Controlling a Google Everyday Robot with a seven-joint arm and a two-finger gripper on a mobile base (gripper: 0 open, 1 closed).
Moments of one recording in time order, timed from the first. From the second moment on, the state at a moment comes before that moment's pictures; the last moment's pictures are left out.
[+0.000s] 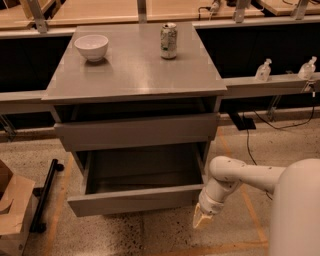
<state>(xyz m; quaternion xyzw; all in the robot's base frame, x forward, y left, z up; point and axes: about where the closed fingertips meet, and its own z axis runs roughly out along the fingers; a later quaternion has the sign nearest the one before) 0.462 -0.153 0.399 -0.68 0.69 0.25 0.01</state>
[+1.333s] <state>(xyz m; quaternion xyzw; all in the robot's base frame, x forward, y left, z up) 0.556 -0.172 0.405 -0.71 0.68 0.15 0.06</state>
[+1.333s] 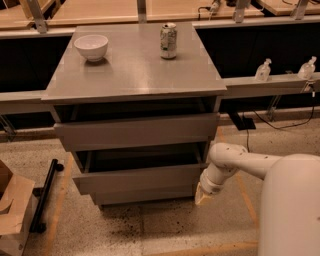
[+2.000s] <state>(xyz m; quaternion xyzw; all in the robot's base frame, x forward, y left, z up) 0.645 -0.211 0.346 -0.74 0.65 0.10 0.12</state>
